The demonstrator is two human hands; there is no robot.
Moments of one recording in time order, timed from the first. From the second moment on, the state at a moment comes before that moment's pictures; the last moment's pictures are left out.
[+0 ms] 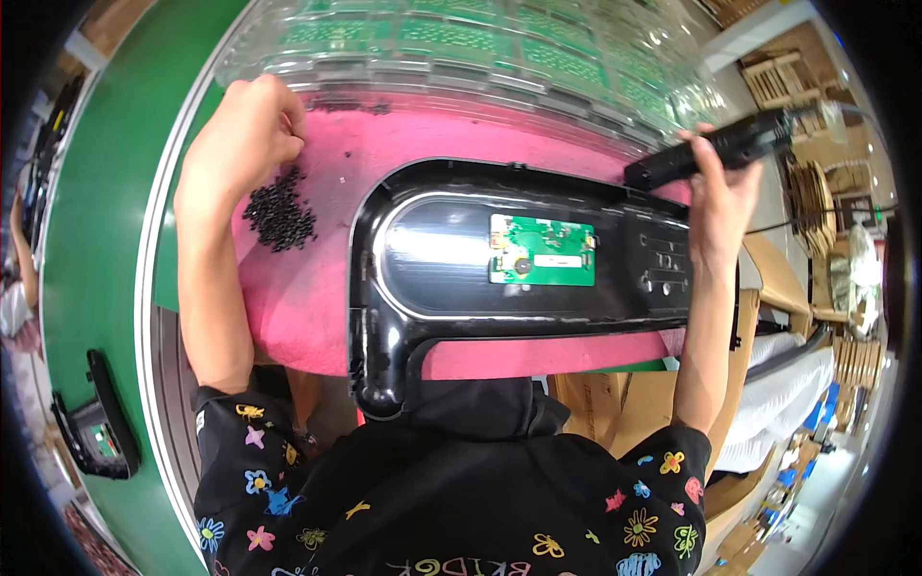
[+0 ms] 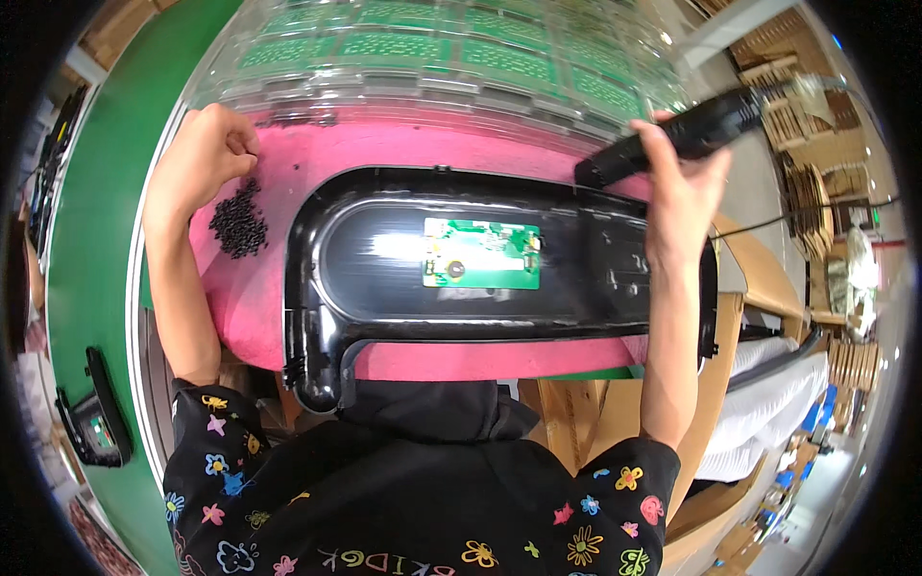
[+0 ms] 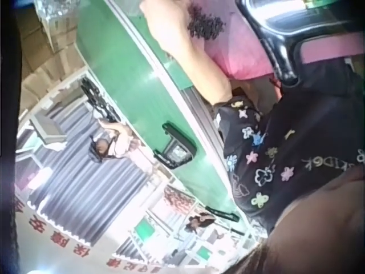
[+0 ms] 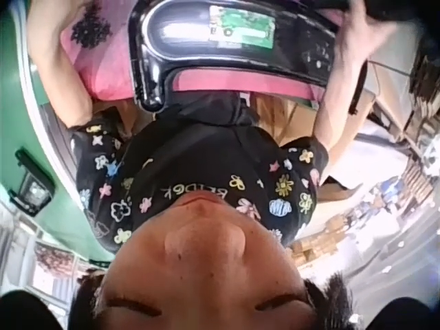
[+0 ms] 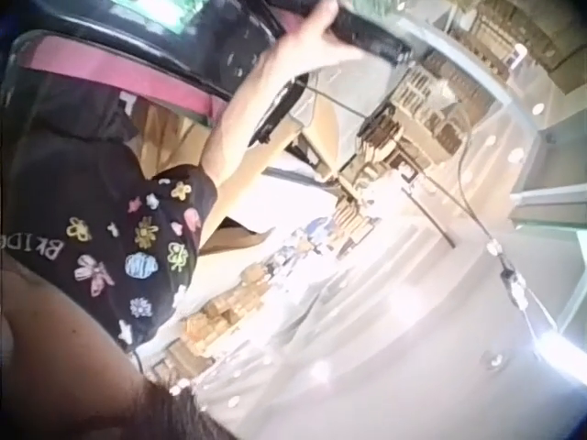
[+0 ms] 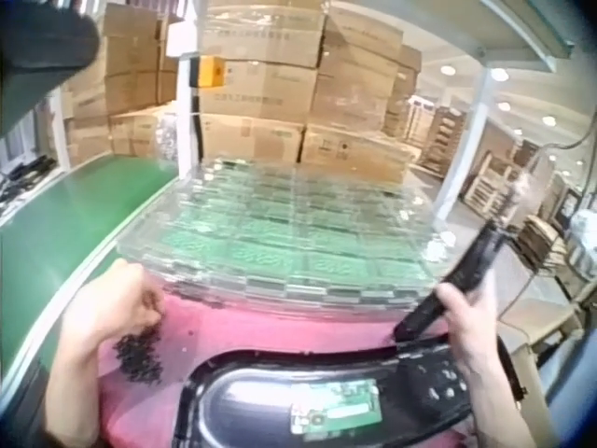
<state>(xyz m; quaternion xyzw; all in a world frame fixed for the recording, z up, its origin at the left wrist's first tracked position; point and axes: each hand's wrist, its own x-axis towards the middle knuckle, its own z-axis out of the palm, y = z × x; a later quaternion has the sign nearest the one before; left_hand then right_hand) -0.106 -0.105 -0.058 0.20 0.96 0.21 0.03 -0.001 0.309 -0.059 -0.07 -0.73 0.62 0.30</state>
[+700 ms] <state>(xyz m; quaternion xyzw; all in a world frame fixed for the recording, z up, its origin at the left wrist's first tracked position) -0.058 0.005 -0.062 0.27 0.60 0.69 0.30 0.015 0.230 -0.029 0.13 -0.33 0.93 0.09</state>
